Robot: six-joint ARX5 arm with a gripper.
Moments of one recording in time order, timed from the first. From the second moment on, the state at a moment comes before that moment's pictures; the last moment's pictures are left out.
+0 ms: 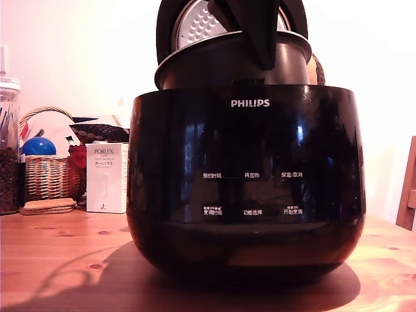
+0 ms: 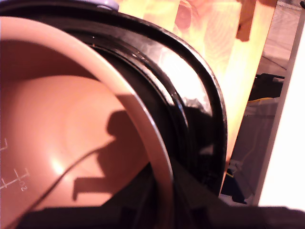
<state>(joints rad) -1.00 1.94 2.06 -1.38 0.01 0.30</state>
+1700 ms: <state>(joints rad) -1.06 2.01 2.06 -1.35 -0.04 0.18</state>
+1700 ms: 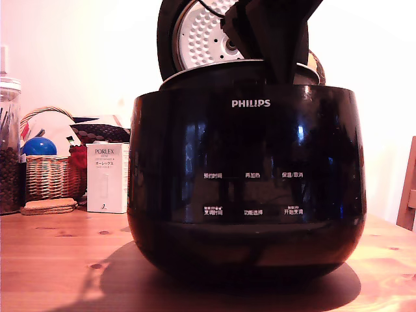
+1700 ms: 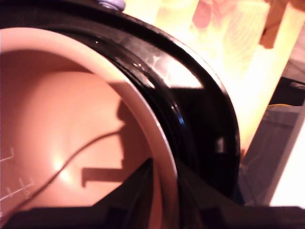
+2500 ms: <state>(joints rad) -1.03 2.01 2.07 -1.36 0.18 0.16</state>
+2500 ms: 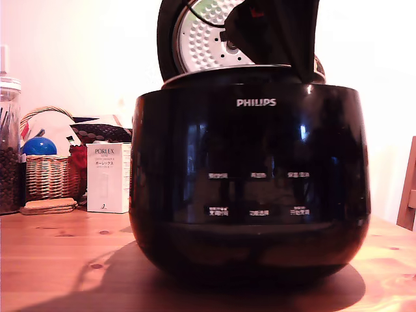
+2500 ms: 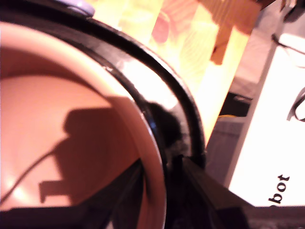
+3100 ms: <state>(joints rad) -1.03 2.00 2.07 -1.36 0.13 0.14</state>
